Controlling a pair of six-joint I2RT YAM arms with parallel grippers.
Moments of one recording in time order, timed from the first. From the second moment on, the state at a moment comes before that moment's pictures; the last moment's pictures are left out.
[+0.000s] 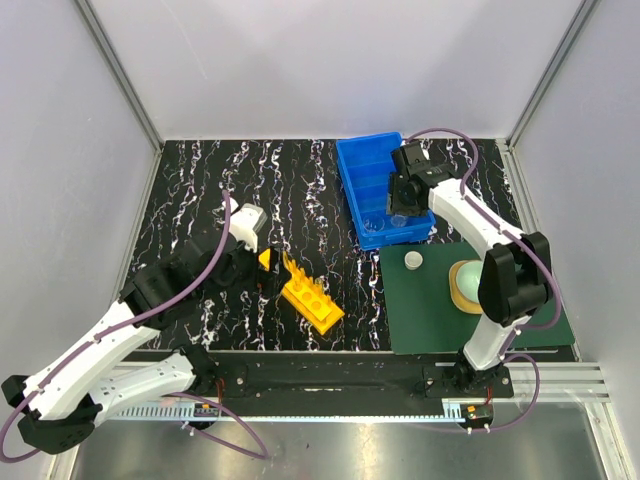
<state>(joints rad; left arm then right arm) -0.85 0.81 1.06 -0.83 -0.14 -0.37 0.38 1.74 1.47 -0.74 0.20 0.40</state>
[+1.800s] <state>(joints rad) -0.85 0.86 1.06 -0.84 -0.16 -0.35 0.33 1.88 1.35 -0.52 0.22 0.37</state>
